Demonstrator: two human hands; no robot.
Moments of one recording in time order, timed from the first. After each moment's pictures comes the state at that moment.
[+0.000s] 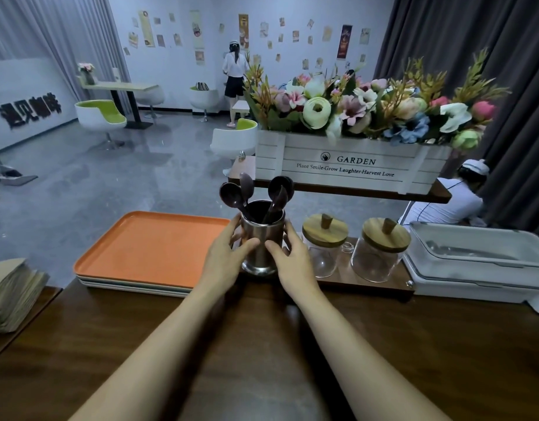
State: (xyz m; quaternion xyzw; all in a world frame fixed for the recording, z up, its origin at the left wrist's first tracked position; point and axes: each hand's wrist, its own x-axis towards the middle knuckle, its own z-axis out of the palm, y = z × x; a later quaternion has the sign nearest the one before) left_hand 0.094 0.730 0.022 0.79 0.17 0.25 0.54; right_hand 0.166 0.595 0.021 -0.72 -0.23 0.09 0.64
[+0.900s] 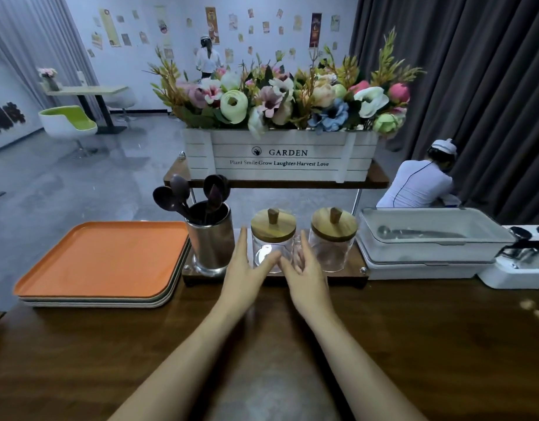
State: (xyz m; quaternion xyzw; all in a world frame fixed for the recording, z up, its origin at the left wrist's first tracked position) left_hand 0.138 0.612 0.008 0.78 0.14 0.21 0.57; right_hand 0.191 0.483 -0.005 -0.76 -0.14 0.07 0.63
